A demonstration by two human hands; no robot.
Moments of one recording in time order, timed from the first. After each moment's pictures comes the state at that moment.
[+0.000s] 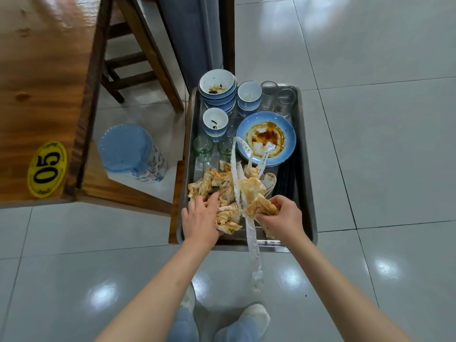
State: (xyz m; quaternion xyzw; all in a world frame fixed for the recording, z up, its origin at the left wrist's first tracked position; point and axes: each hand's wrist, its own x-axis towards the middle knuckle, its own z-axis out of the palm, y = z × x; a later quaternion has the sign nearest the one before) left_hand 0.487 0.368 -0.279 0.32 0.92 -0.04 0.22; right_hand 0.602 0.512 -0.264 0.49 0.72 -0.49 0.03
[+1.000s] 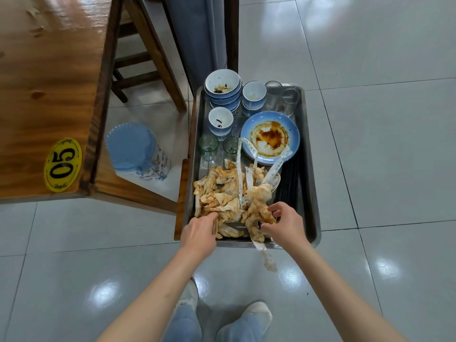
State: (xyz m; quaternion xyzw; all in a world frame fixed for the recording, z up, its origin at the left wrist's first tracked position) left_hand 0.491 0.335 -0.274 0.28 0.90 0.05 0.33; right_hand 0.612 0.498 -0.277 0.50 0.74 -0.45 0.09
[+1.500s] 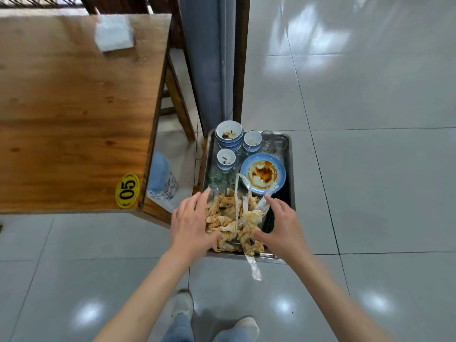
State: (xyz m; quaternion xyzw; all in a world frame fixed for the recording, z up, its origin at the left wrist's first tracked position) left_hand 0.473 0.335 -0.107 0.32 0.92 0.14 0.15; right_hand 0.603 0.504 -0.112 0.37 0.86 -0.34 0.04
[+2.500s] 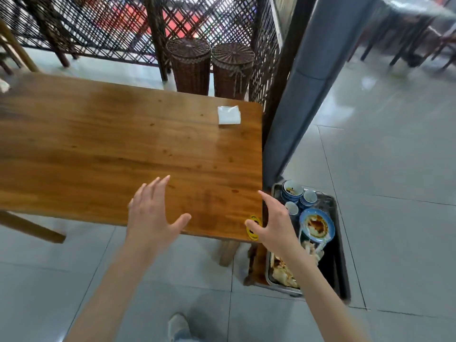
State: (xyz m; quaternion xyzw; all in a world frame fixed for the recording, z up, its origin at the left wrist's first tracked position) left_hand 0.297 0.038 0.153 0.19 0.96 0.22 0.04; right_hand 0.410 0.263 0.103 0.24 0.91 -0.33 -0.06
